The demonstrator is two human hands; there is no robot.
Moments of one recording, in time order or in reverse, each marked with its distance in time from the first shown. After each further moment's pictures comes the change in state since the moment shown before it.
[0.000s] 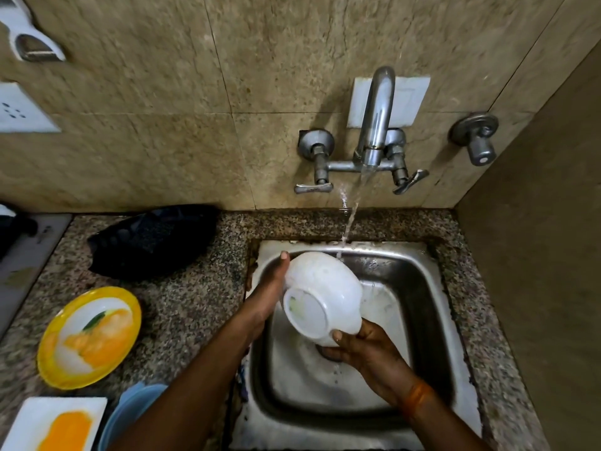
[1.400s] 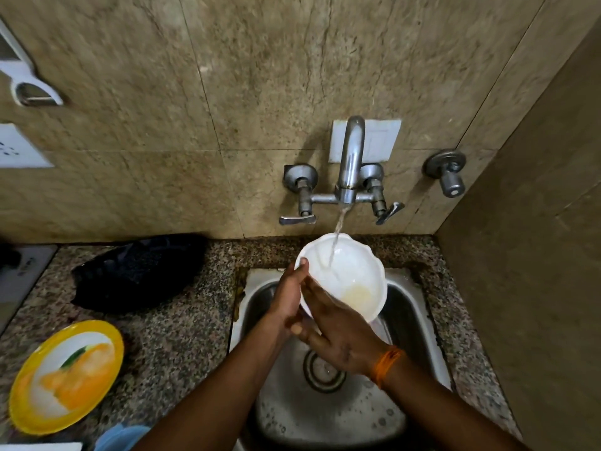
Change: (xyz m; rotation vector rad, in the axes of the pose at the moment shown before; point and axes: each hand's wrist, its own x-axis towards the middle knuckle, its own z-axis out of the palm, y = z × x) left_hand 0.012 0.039 0.070 -0.256 -0.056 -0.028; right_hand 0.035 -0.095 0.035 -1.502 -0.145 -0.445
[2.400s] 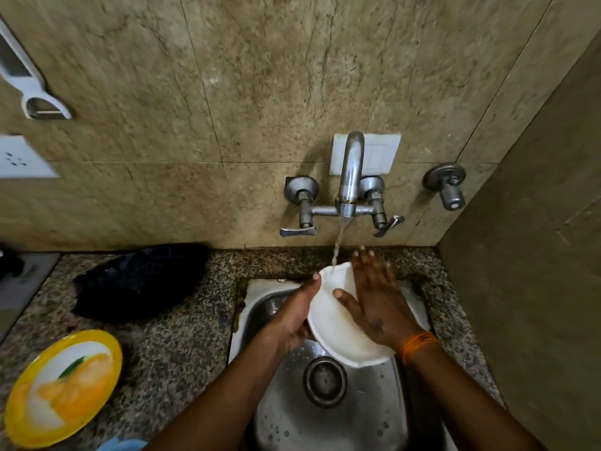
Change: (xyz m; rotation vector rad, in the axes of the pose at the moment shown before) left_hand -0.007 0.003 0.006 0.134 -0.174 -0.108; right_hand 0.011 0.053 -0.037 -0.285 0.213 0.237
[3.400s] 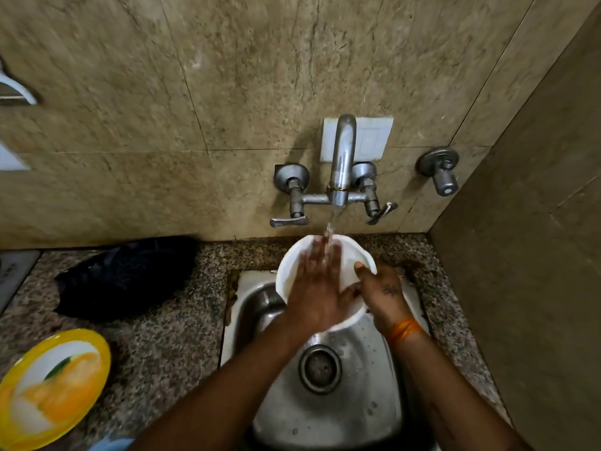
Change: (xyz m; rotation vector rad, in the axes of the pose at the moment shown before) left_hand 0.036 -0.011 0.022 1.562 0.156 0.650; right_hand 0.008 -0.009 0.004 1.113 0.339 0.615
